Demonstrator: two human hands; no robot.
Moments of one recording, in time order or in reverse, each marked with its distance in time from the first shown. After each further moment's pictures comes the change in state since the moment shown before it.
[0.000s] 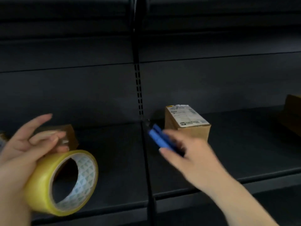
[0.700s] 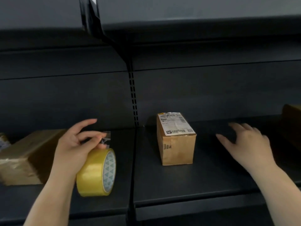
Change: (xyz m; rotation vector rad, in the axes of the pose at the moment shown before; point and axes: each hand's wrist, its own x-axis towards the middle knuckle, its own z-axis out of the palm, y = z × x) left_hand -0.009 0.066 0.140 0.094 0.068 -0.075; right_hand 0.015 0.124 -0.101 -0.681 0.178 0.467
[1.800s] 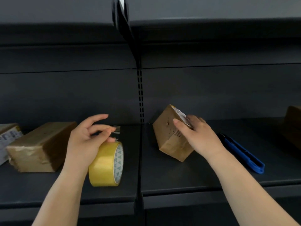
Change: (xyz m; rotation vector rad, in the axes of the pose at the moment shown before) left_hand -0.015 0.010 0.000 0.030 0.022 0.023; right_hand -0.013 -0.102 0.008 0.549 -0.271 -0.124
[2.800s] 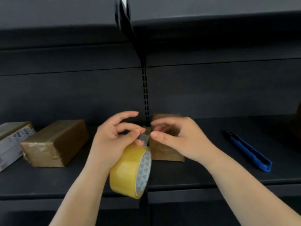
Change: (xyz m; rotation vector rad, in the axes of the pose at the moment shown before) left_hand -0.021 0.031 0.027 -0.127 -0.202 0.039; right_hand -0.031 -0.034 0.009 0.316 -0.186 -0.539
